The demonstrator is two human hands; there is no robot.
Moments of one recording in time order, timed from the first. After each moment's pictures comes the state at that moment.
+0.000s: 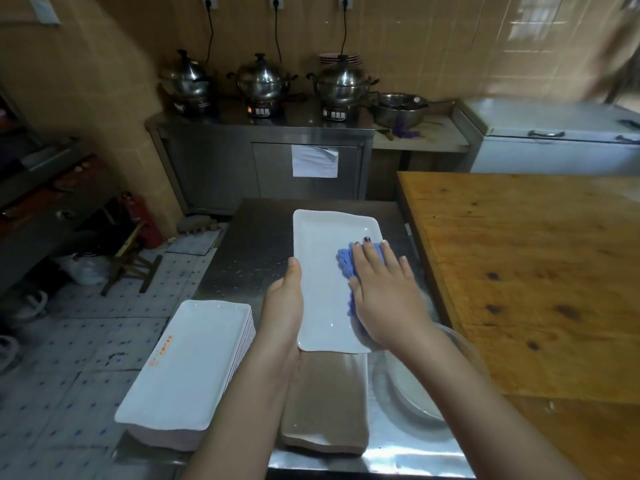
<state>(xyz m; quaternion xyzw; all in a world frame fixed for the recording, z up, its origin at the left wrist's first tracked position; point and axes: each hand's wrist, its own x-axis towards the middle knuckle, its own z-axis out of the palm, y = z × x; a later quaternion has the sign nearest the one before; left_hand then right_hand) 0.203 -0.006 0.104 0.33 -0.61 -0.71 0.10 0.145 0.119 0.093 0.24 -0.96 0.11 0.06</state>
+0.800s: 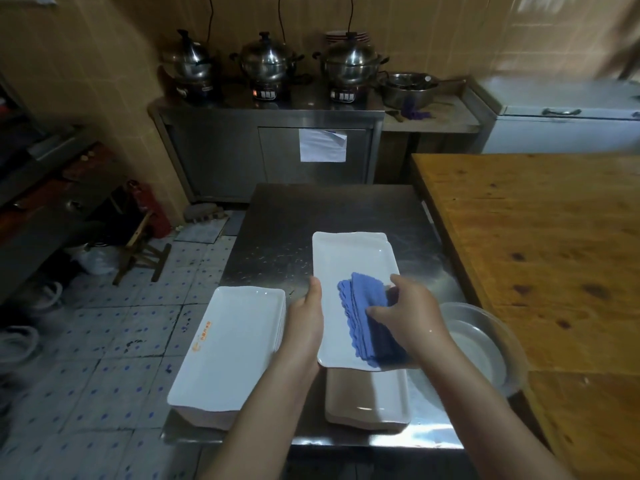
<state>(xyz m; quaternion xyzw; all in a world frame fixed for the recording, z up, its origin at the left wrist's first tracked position) 0.227 -0.043 0.060 0.32 -0.61 -0.72 0.02 0.187 0.090 0.076 0.06 -0.93 0.37 -0.05</state>
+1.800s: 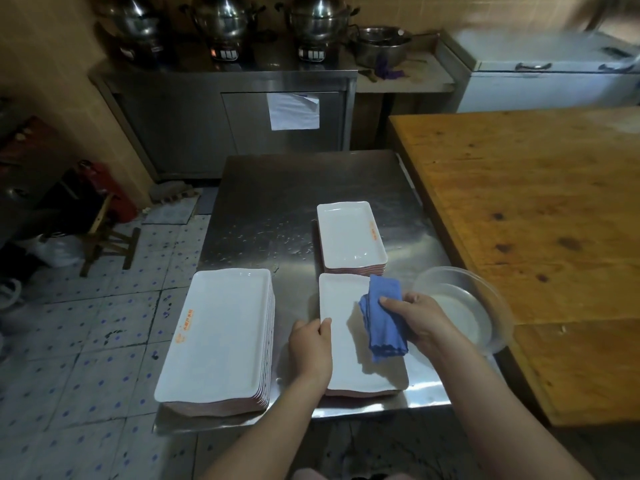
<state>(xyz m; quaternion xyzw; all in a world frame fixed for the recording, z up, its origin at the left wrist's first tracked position) 0.237 -0.033 -0.058 0.32 -0.85 -0.43 0.01 0.175 0.120 -0.004 -0.20 -0.67 0.67 -0.23</state>
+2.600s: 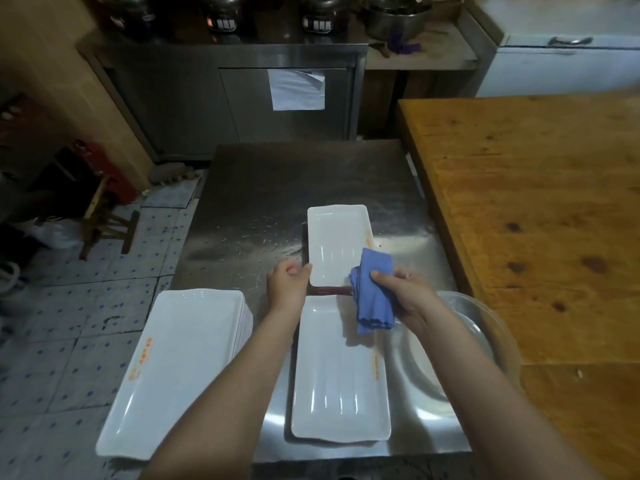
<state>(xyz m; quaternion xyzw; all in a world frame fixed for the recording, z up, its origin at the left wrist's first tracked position) 0.101 -0.067 -0.051 0.37 -0.76 -0.52 0.07 0.077 0.121 -0.021 -0.18 -0.61 0.73 -0.25</state>
